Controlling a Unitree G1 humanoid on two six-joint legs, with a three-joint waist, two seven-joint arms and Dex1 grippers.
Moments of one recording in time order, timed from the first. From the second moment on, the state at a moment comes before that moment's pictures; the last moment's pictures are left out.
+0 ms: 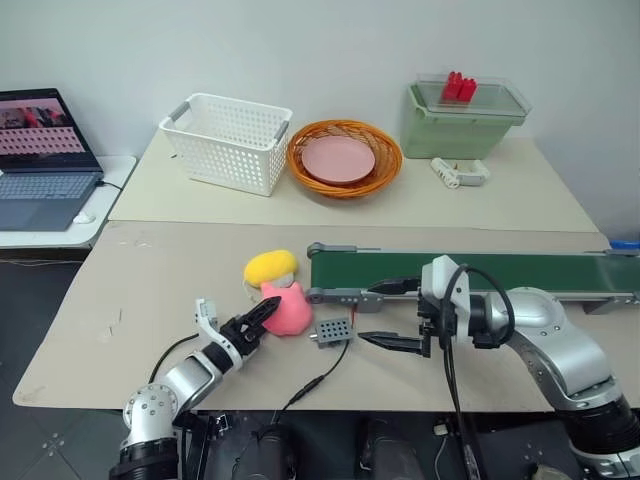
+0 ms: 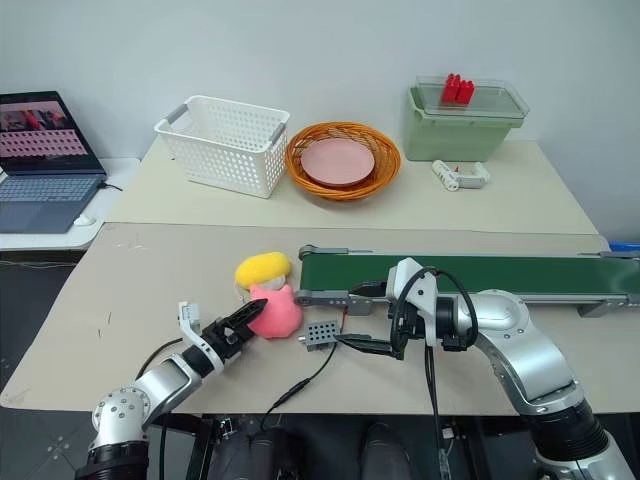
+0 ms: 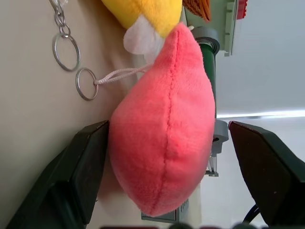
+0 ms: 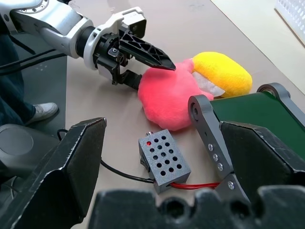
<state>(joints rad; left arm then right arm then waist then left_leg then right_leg) -0.06 0.17 0.33 0.02 -1.26 0.94 -0.21 -0.25 -0.73 0.10 -0.41 0.45 0.44 1.02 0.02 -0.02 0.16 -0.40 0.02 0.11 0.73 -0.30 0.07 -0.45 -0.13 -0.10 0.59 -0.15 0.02</state>
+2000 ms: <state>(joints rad) -0.47 0.66 -0.46 0.11 0.65 -0.53 -0.13 -0.24 -0.70 0.09 -0.36 0.43 0.42 1.00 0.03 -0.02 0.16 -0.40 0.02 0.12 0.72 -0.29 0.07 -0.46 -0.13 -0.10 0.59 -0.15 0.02</state>
